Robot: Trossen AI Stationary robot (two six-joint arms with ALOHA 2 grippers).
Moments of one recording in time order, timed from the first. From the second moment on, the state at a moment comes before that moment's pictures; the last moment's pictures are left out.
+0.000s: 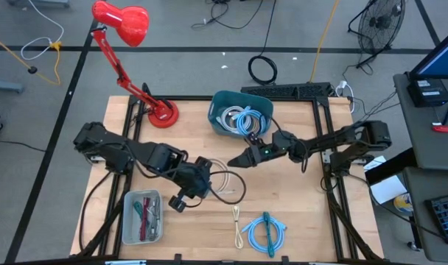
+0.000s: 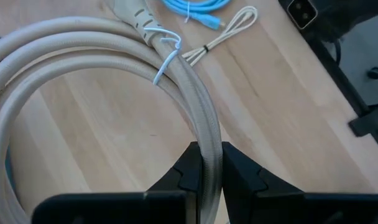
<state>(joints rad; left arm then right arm) -0.32 1.64 1.64 -1.07 0.06 0.22 -0.03 1.54 0.68 0.94 -0.37 1.41</state>
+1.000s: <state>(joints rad) -0.31 1.68 1.64 -1.11 0.08 0.26 -0.03 1.54 0.84 0.57 -0.42 1.24</state>
